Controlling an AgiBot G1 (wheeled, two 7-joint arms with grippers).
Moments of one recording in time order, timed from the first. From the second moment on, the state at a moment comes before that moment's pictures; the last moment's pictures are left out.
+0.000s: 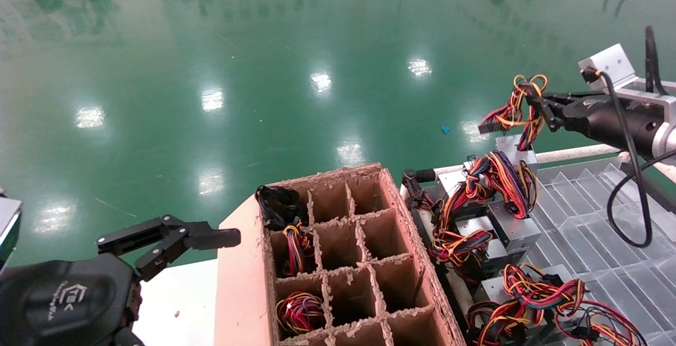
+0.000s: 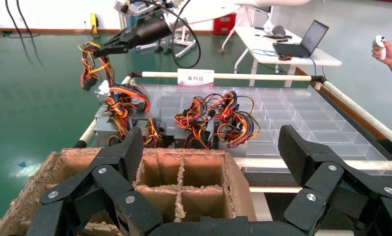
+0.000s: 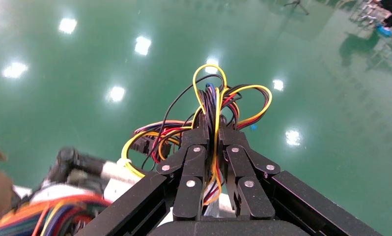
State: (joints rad) left arm -1.09 0.58 0.36 -1.26 0.67 1.46 -0.14; right arm 1.85 -0.96 -0.70 -0.02 -1.05 -0.83 -0.28
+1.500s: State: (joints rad) left arm -1.10 0.58 0.36 -1.26 0.67 1.46 -0.14; right arm 1.53 -1.04 -0.34 0.01 -0.54 -0.77 -0.41
